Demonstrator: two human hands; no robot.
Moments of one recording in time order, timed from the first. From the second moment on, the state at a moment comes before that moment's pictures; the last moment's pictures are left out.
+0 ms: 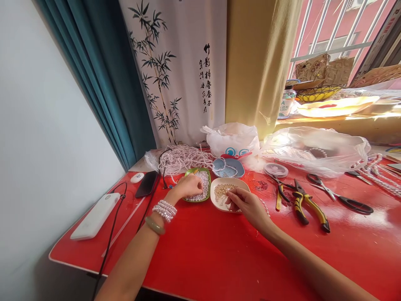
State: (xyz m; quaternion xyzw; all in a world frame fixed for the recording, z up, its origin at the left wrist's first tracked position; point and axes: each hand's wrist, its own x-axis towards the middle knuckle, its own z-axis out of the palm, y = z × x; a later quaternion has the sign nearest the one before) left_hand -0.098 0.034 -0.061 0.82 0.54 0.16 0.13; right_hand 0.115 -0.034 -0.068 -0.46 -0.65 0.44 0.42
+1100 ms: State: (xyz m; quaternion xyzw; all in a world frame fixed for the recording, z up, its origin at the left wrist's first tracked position) left_hand -0.046 0.016 -0.071 0.41 0.31 0.45 0.73; right_hand 0.112 -0.039 -0.070 -0.41 -0.66 0.48 0.41
